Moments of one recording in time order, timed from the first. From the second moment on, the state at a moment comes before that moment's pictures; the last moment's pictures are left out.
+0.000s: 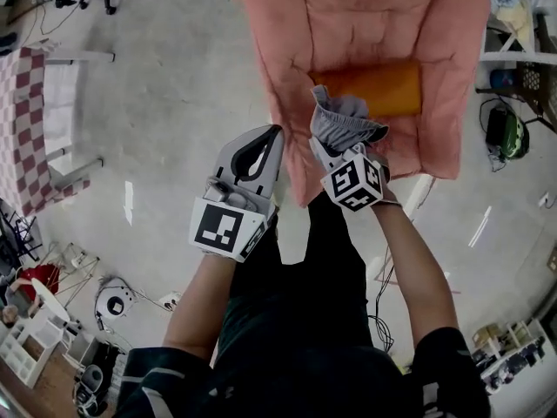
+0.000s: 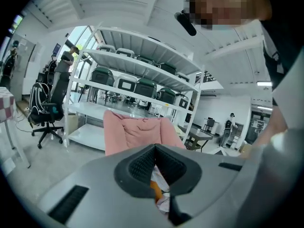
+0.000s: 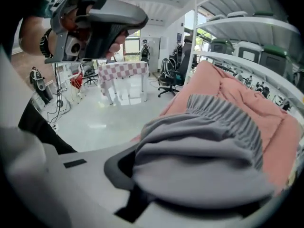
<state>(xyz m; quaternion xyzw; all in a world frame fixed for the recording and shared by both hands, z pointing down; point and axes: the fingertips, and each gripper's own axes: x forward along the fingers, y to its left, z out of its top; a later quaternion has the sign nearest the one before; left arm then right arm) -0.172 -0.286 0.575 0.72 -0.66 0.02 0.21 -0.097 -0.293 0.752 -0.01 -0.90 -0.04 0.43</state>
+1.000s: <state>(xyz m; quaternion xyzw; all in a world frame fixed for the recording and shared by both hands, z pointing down) -0.227 -0.251 0.612 0.69 -0.68 0.00 0.23 -0.137 -0.243 0.824 -0.08 -0.81 -0.06 0.58</state>
